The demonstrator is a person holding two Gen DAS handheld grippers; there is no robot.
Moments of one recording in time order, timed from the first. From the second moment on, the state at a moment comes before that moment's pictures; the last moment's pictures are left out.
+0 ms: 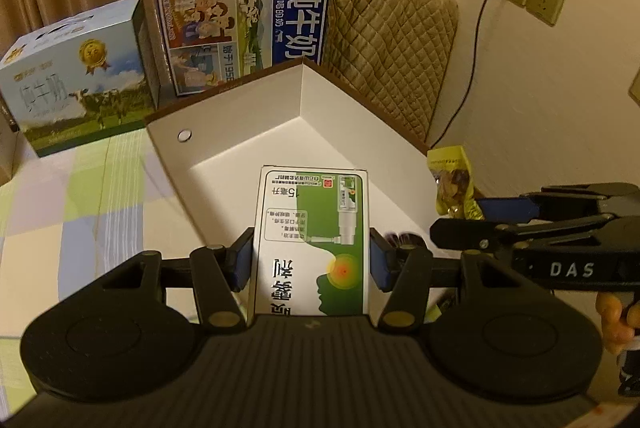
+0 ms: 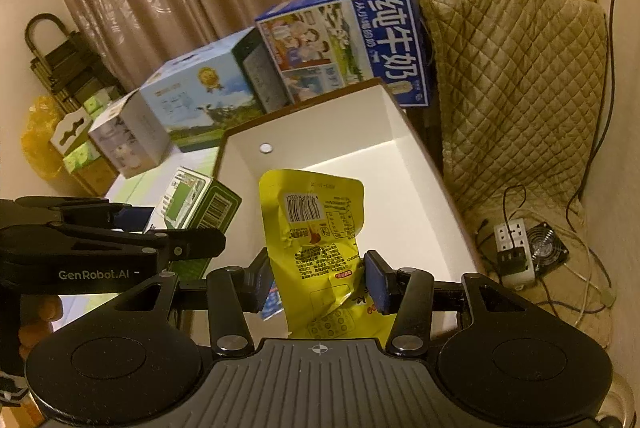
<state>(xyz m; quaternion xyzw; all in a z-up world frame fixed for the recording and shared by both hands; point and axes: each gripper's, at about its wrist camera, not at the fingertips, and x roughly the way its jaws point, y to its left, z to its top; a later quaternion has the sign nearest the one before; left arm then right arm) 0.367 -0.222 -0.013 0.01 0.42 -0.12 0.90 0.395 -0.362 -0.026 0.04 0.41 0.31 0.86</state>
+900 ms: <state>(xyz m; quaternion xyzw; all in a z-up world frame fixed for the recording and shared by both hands) 0.494 -0.228 -0.102 0.03 0.51 -0.07 0.86 0.494 -0.311 -0.094 -0.01 0.49 0.24 0.84</state>
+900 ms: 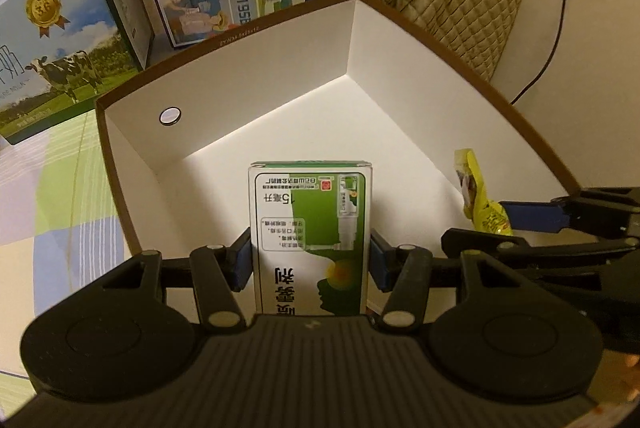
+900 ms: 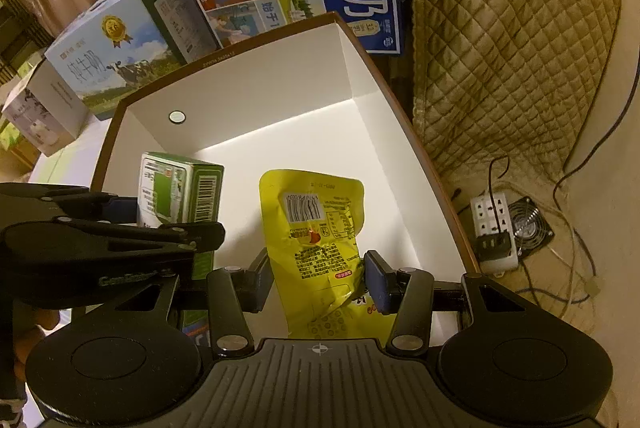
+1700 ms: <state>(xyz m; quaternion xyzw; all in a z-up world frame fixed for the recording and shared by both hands) 0.485 -0.208 -0.075 0.01 0.48 -0.08 0.87 0.481 -0.320 -0.076 -0.01 0.45 0.21 0.87</state>
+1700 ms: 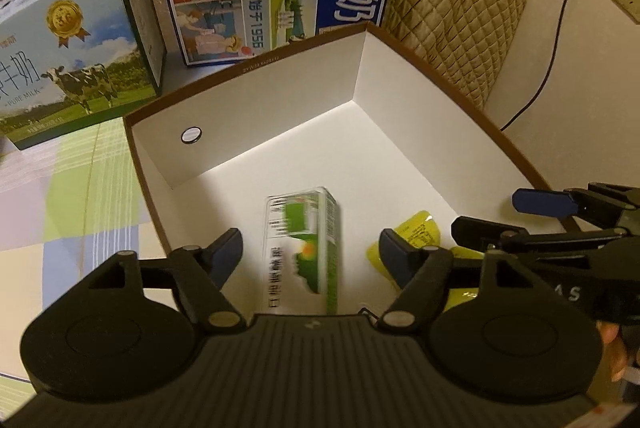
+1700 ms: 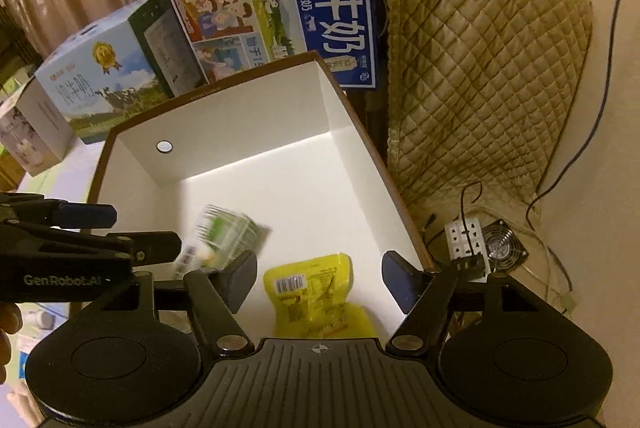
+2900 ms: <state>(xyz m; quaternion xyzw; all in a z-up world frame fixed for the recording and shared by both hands) 0.323 -0.174 0.014 -0.02 0.39 -0.06 0.92 0.334 -0.340 0.008 0.03 0.39 0.24 0.89</state>
